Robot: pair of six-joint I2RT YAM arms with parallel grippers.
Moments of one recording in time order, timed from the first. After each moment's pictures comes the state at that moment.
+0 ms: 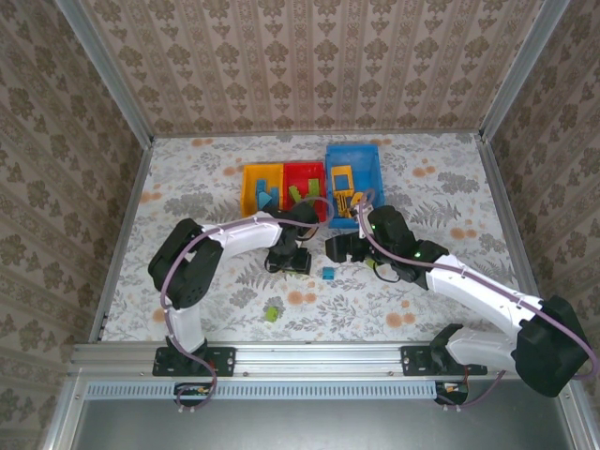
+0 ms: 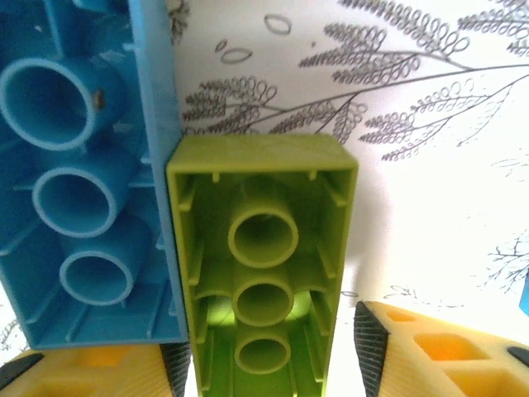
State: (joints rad) left arm -0.82 1.86 1.21 -0.83 0.08 -0.57; right arm 0.61 1.16 0.71 -0.20 -0.15 0.43
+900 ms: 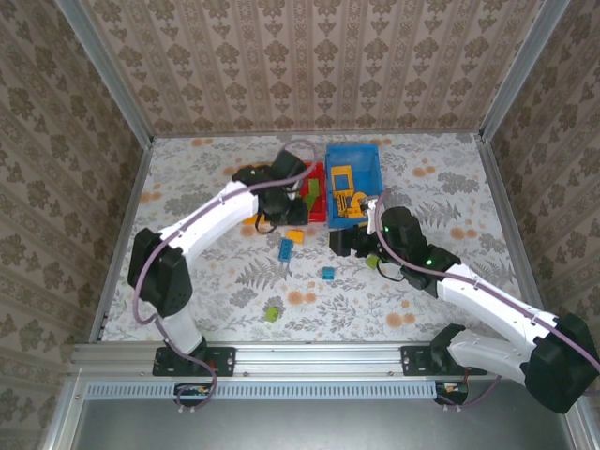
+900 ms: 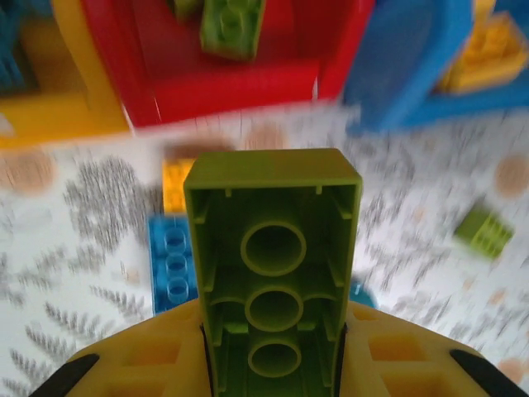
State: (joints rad) left arm -0.69 1.78 1.59 -0.97 0.09 -0.56; right arm 0.59 1.06 0.68 -0.08 -0.14 0.45
